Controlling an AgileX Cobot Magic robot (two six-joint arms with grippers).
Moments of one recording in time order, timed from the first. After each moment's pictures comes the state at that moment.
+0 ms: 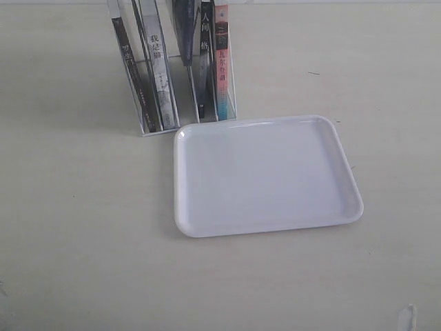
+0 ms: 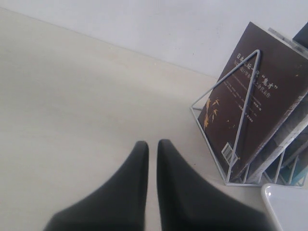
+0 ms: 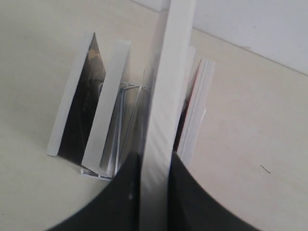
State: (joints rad) left arm 0.00 0.00 0.00 -0.10 0.33 -0.24; right arm 0.89 1.83 -2.02 -0.35 1.19 0.44
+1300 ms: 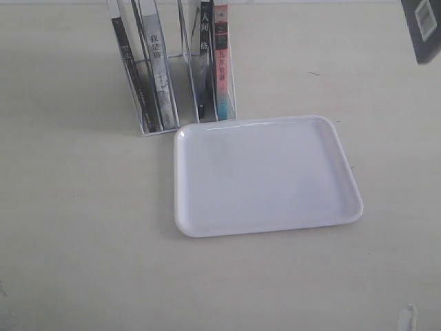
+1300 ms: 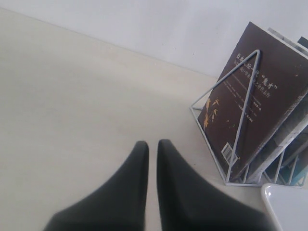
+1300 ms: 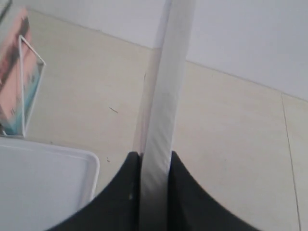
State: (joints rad) left arm 0.00 0.00 0.00 -0.10 0.33 -0.24; right arm 0.89 1.01 -1.25 -0.71 1.26 0.56
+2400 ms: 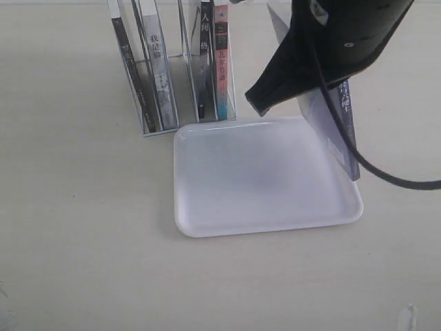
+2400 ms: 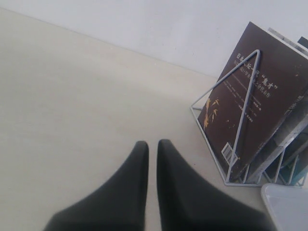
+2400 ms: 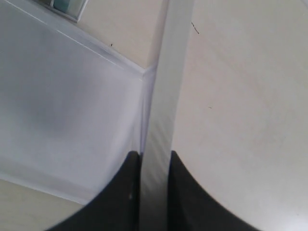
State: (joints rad) left arm 0.00 0.00 0.00 -0.10 0.33 -0.24; right arm 1.02 1.48 -1.20 -0.58 1.23 0.51
